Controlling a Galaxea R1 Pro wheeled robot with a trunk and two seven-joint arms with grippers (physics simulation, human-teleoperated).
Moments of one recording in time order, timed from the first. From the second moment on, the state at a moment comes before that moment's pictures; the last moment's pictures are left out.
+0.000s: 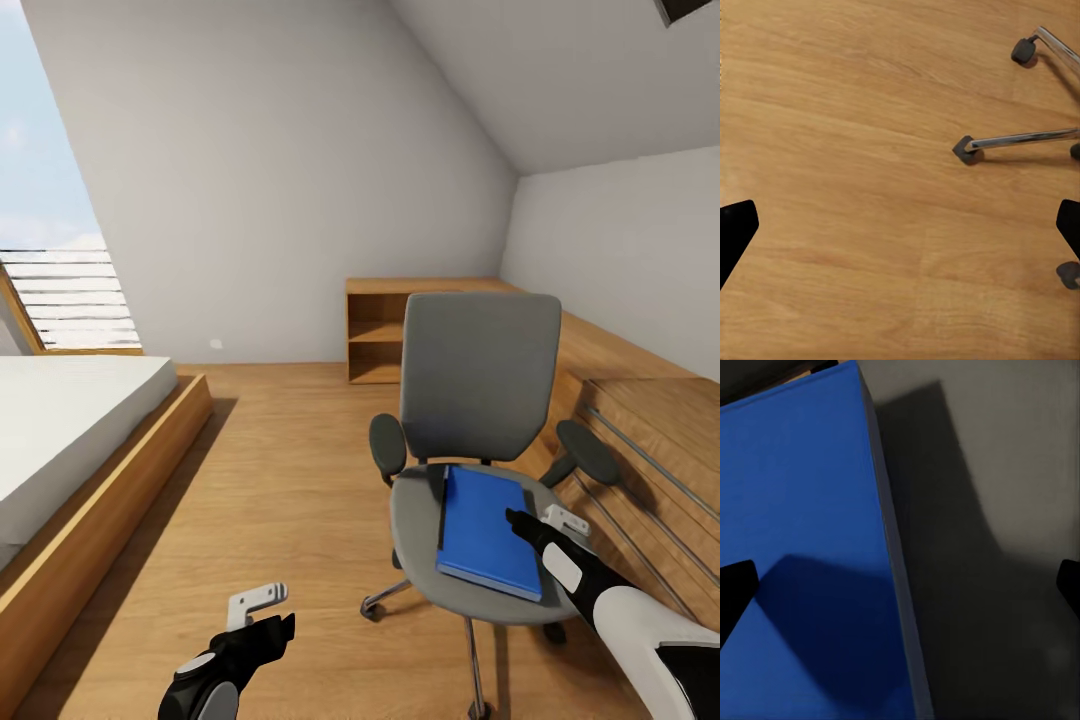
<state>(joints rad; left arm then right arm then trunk) -0.04 -0.01 -0.28 -1.54 0.57 0.63 0.55 -0.83 -0.20 0.04 -0.19 -0.59 -0.03 -0.01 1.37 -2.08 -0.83</state>
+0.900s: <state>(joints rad) -0.04 -0.01 -0.28 -1.54 0.57 0.63 0.55 -0.82 -0.20 0.04 -0.16 -0.59 -0.03 -0.01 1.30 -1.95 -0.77</state>
